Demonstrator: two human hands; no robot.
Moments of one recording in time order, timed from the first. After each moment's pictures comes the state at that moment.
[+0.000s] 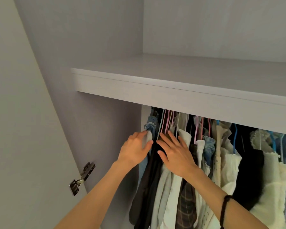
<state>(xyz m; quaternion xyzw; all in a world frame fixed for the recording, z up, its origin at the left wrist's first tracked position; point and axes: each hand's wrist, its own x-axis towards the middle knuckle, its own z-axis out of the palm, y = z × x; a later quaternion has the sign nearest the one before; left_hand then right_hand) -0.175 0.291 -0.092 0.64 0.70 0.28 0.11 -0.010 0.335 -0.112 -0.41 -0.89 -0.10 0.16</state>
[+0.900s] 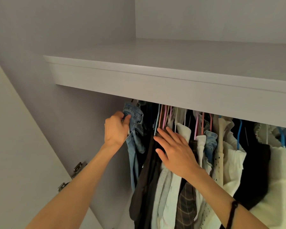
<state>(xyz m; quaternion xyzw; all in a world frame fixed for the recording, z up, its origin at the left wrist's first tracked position) -0.207 0.335 -0.073 0.52 0.73 0.45 0.02 -0.003 0.348 -0.127 -0.39 -0.89 -0.11 0.21</state>
